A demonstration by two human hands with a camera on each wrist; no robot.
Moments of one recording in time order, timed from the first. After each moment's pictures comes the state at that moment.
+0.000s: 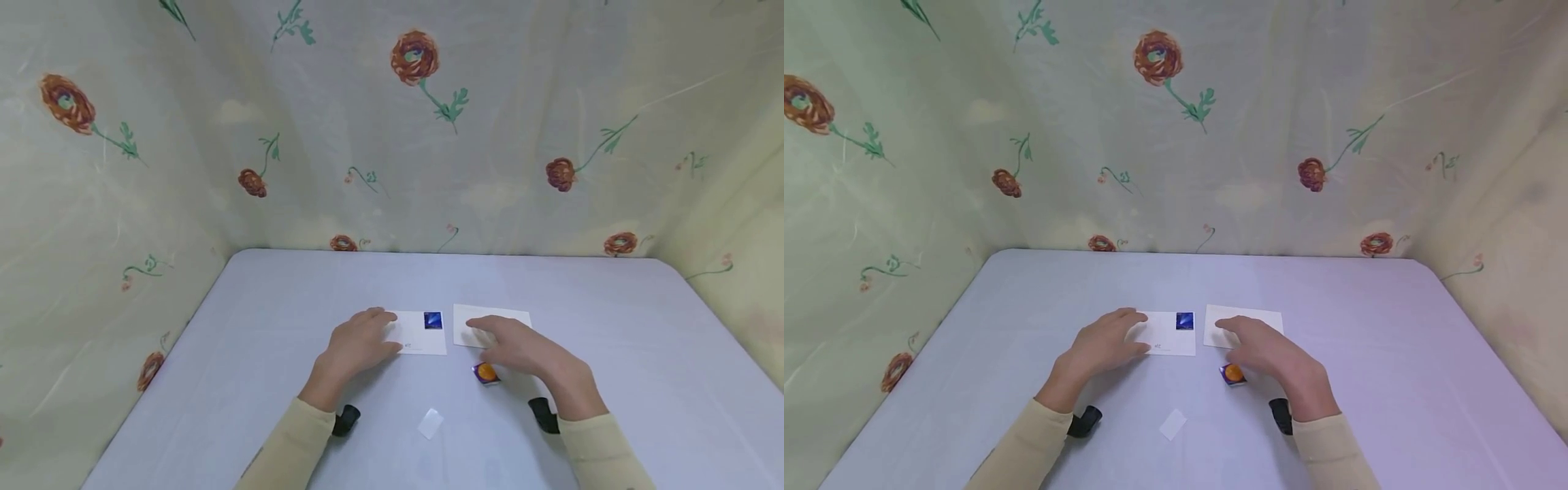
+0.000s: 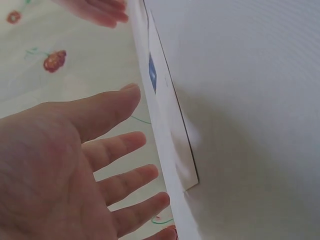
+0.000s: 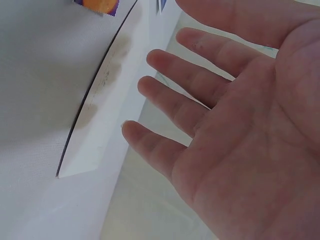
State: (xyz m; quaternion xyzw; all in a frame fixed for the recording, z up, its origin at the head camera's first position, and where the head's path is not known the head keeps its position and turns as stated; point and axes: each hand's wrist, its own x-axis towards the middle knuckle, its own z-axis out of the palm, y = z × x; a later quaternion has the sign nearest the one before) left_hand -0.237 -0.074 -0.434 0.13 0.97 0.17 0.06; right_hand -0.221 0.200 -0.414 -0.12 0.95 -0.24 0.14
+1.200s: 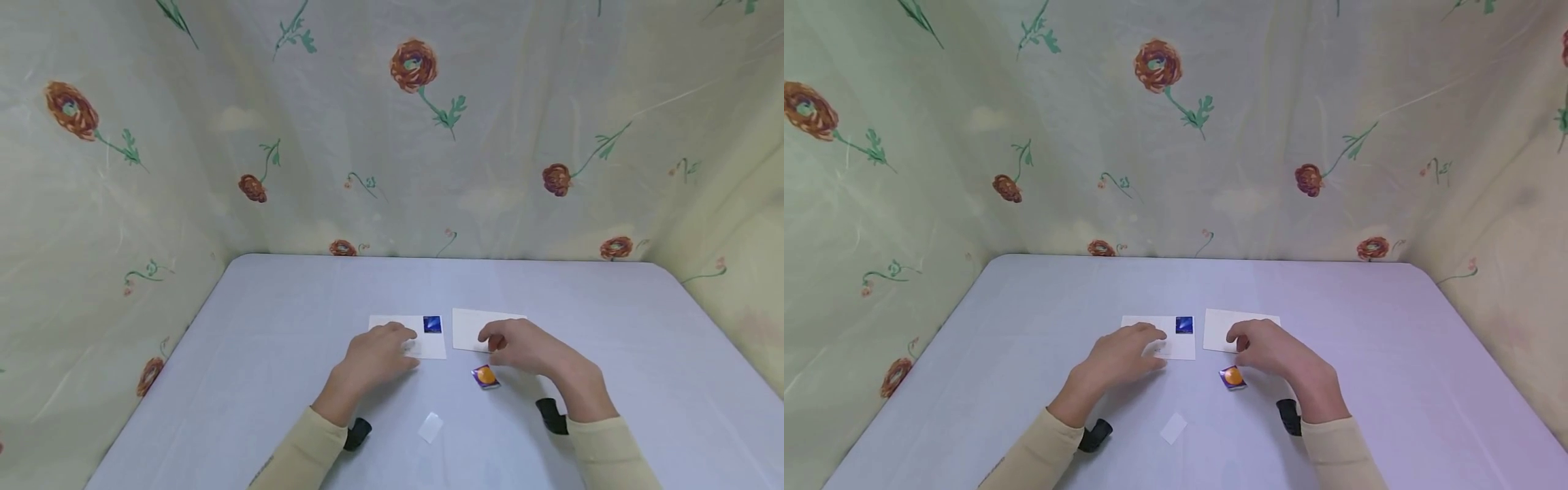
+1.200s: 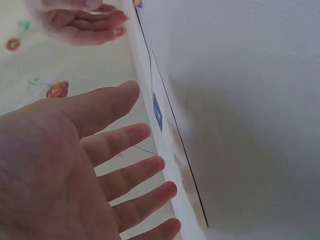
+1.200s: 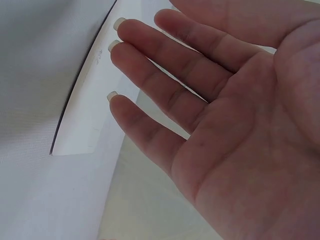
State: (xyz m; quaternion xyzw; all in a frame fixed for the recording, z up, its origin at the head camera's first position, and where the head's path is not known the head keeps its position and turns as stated) left_hand -0.225 -0.052 -0.436 0.19 0.97 0.14 0.05; right_hand -0.220 0.213 -0.405 -0.13 0.95 -0.24 0.14
